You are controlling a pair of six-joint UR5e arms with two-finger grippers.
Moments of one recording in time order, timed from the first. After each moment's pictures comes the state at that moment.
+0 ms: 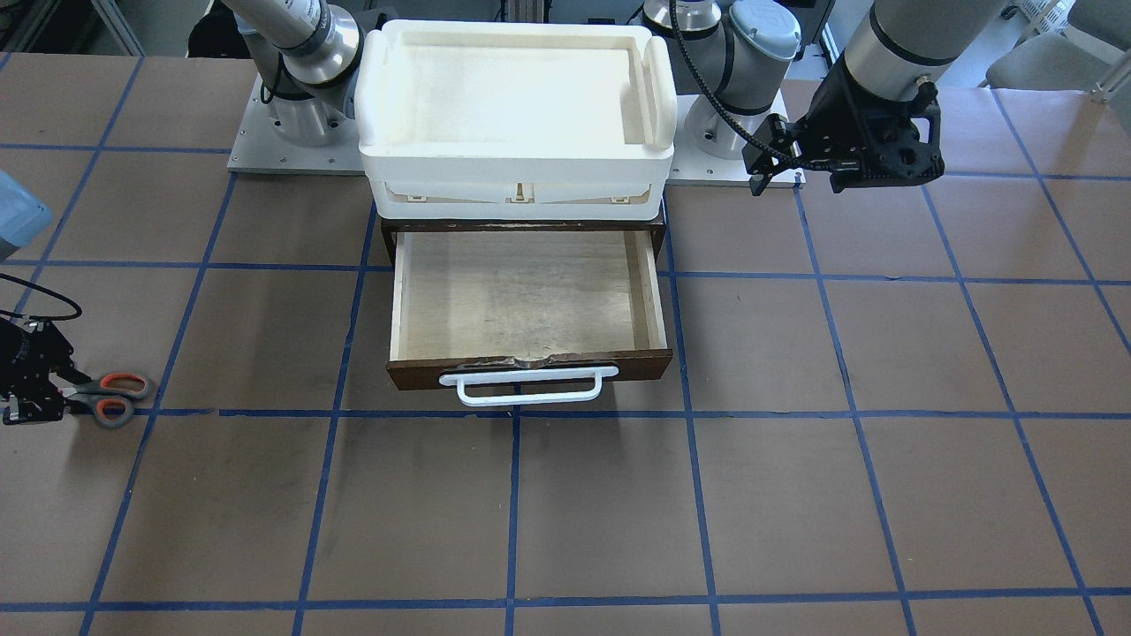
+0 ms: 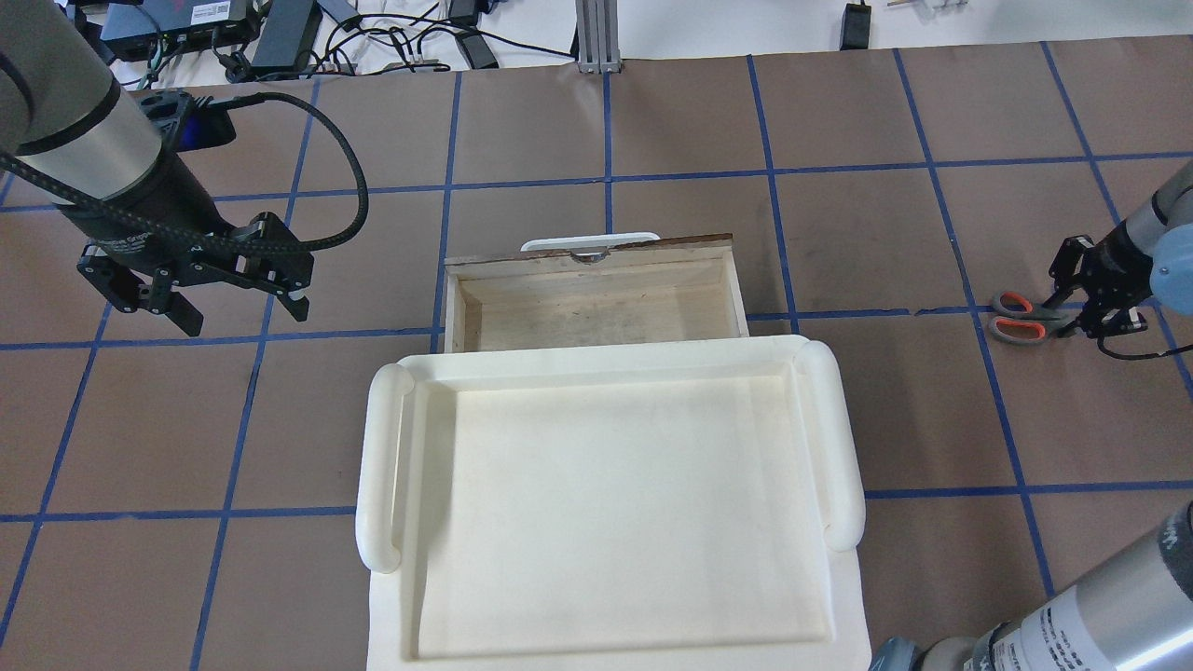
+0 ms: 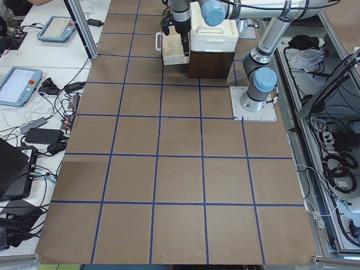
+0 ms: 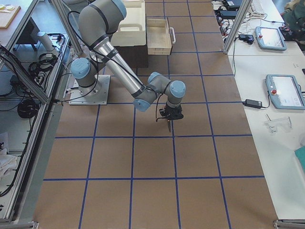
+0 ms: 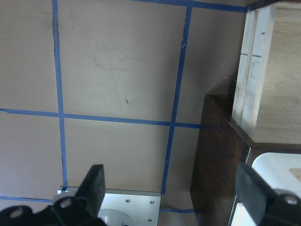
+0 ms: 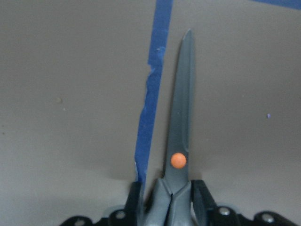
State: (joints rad) left arm -1.43 -1.45 -1.69 -1.72 1.56 0.05; right arm 0.95 -1.11 1.85 -2.25 -1.57 0.79
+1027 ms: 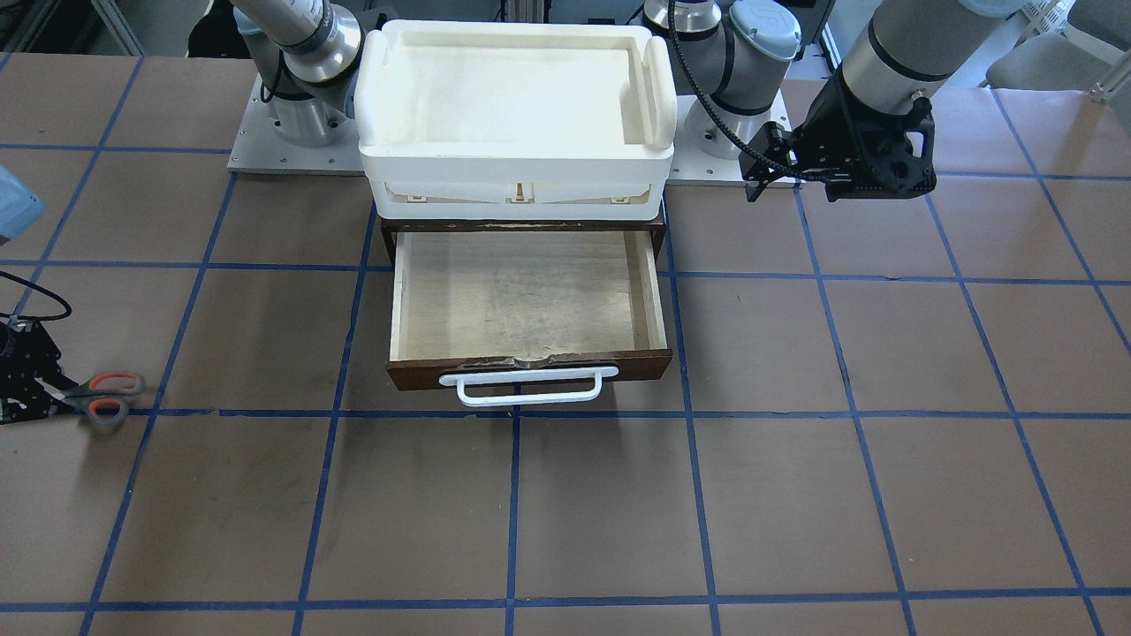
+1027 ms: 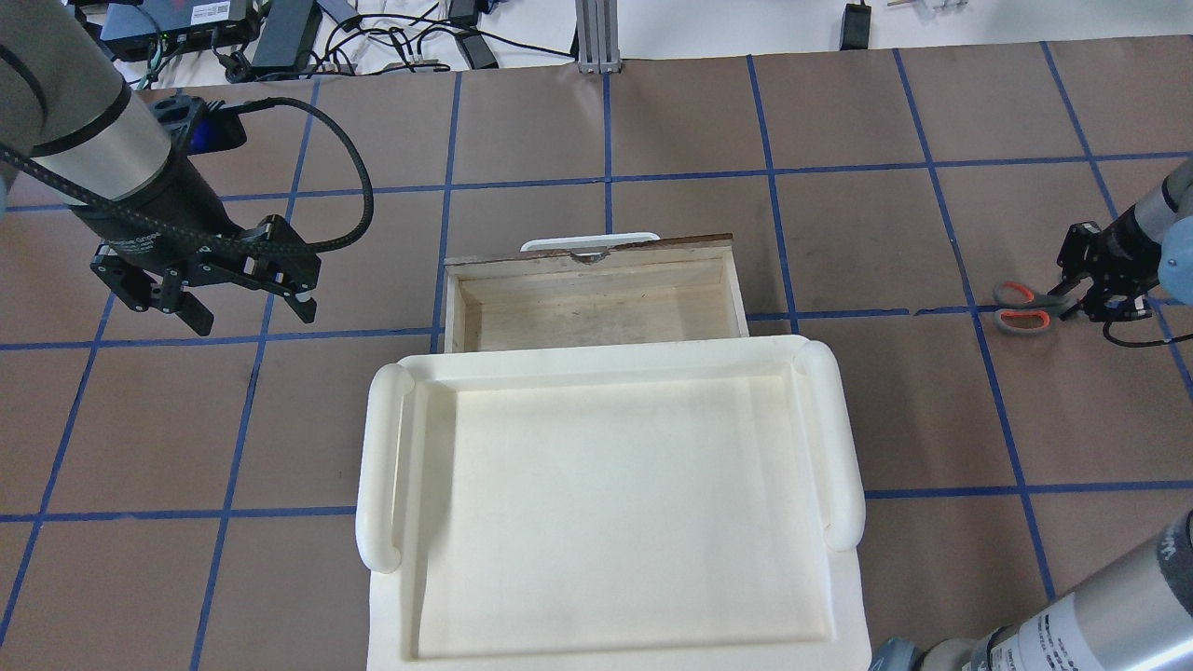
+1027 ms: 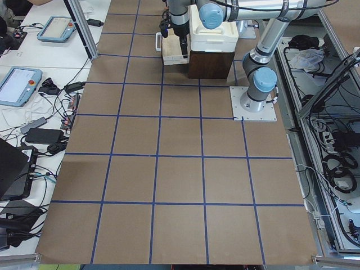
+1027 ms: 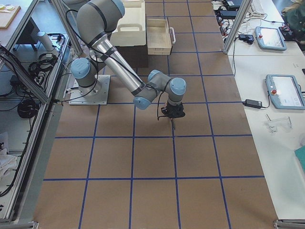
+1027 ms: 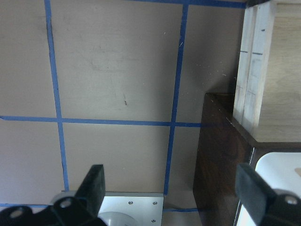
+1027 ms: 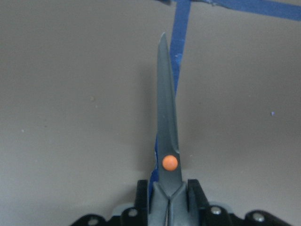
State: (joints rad) left arm -1.43 -1.47 -1.69 -1.71 1.54 0.07; right arm 0.96 -1.15 1.83 -2.24 -1.55 0.80
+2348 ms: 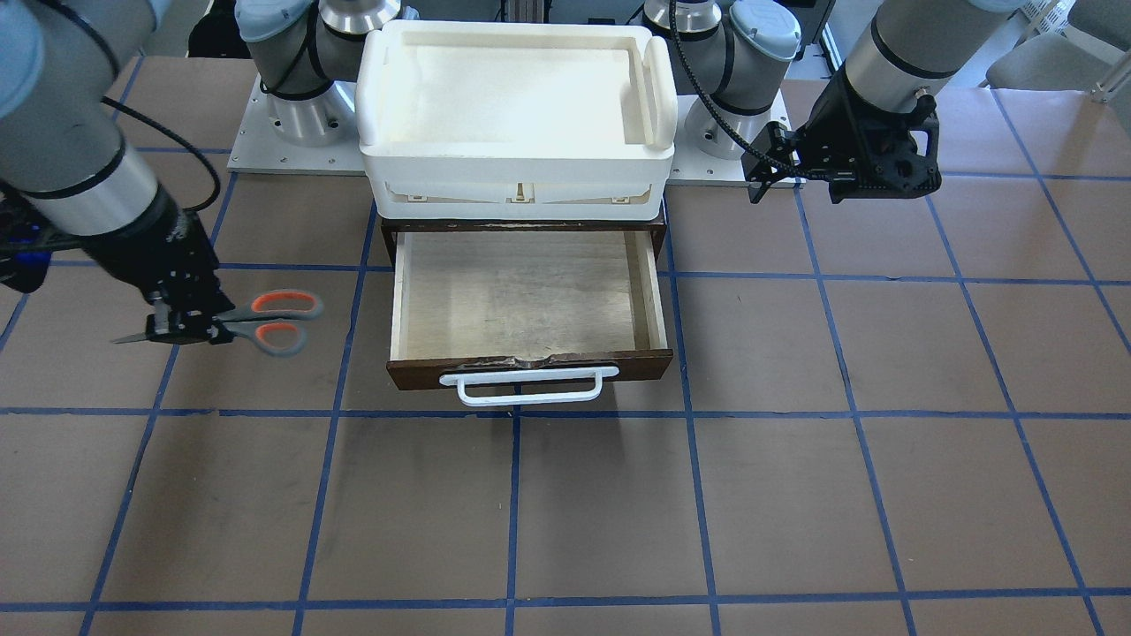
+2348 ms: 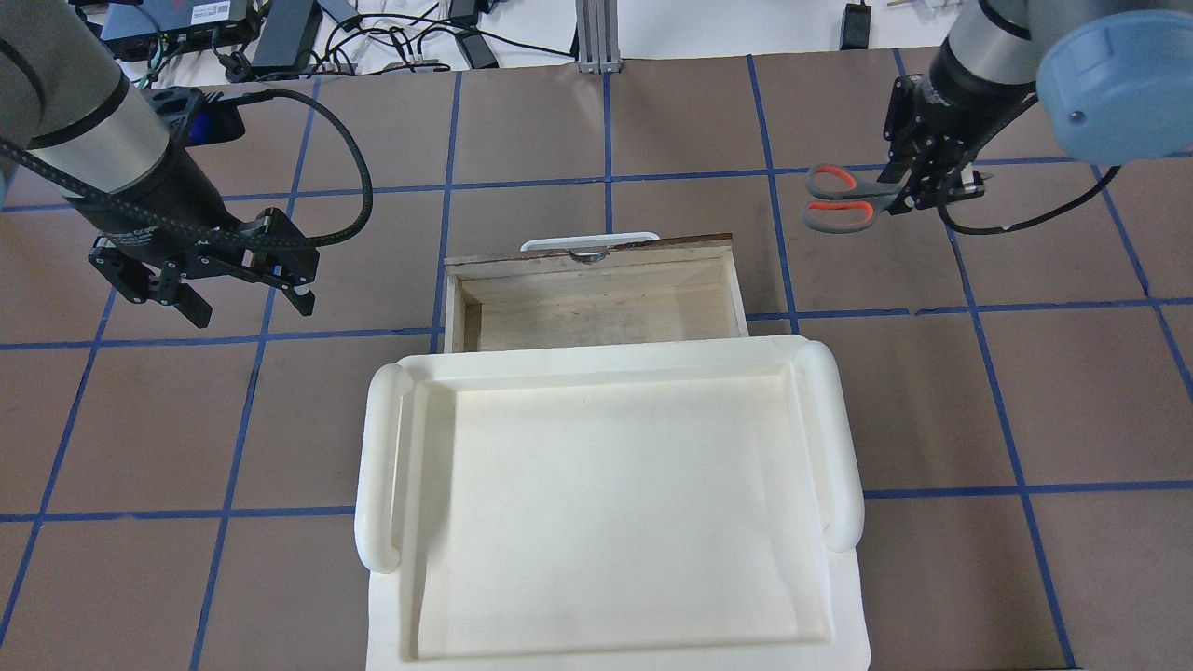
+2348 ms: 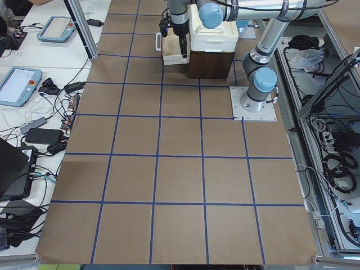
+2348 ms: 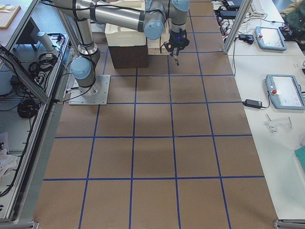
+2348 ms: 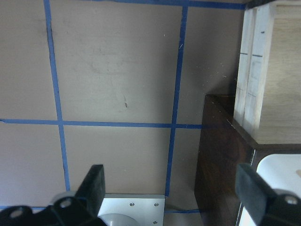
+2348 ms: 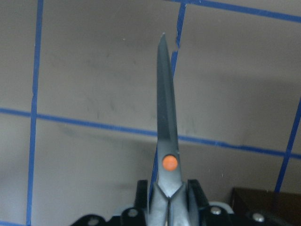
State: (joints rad) left arm -1.43 -1.48 -1.68 -1.71 1.55 0.08; right arm 1.52 -1.45 1.61 -1.76 -1.52 1.36
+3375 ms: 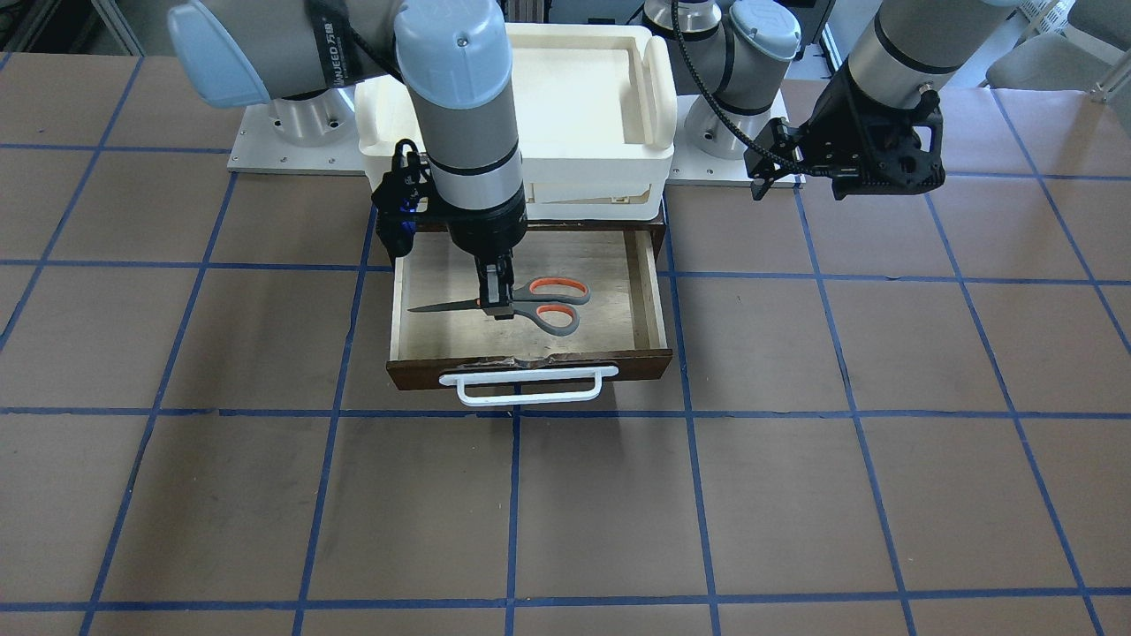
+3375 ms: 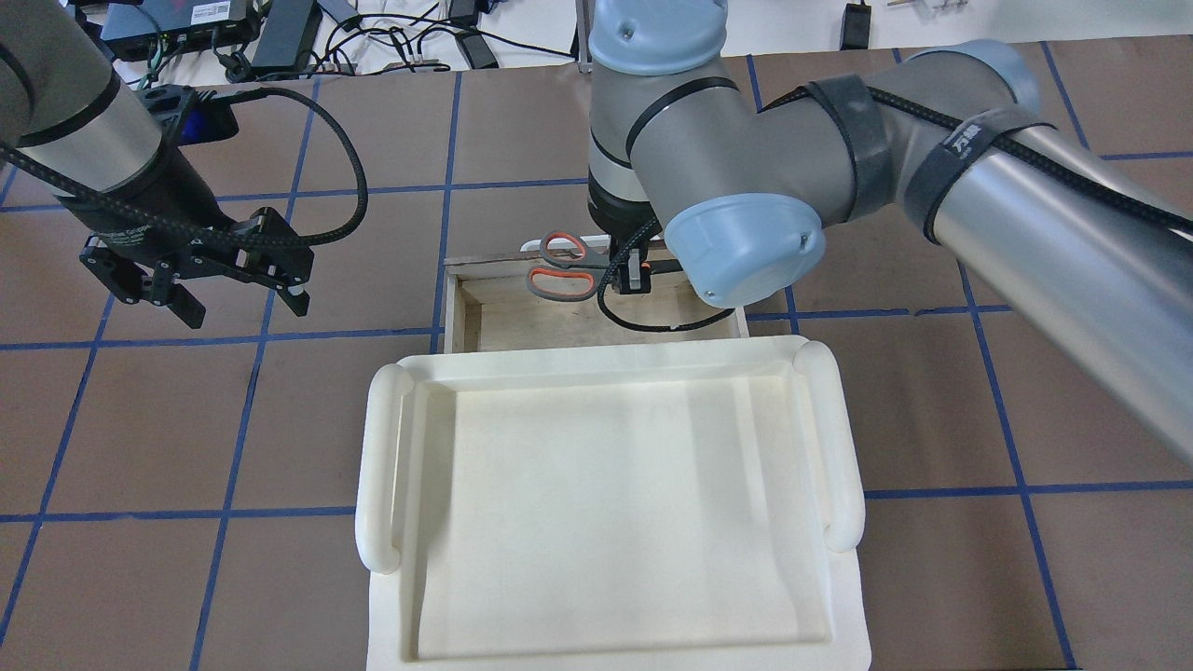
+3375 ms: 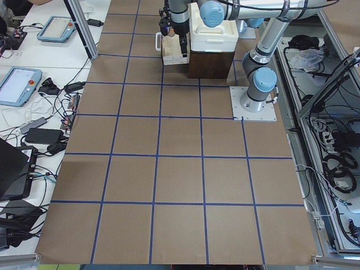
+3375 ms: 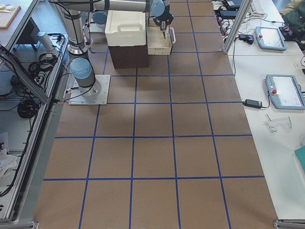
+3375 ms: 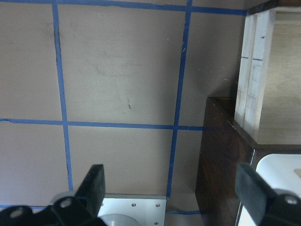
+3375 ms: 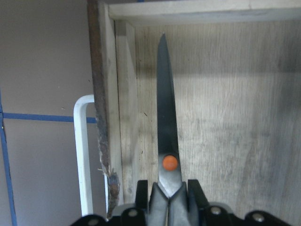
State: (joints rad) left arm -1.43 -1.47 -1.68 -1.72 1.55 0.08; right arm 1.96 -1.34 1.60 -1.94 -1.52 1.92
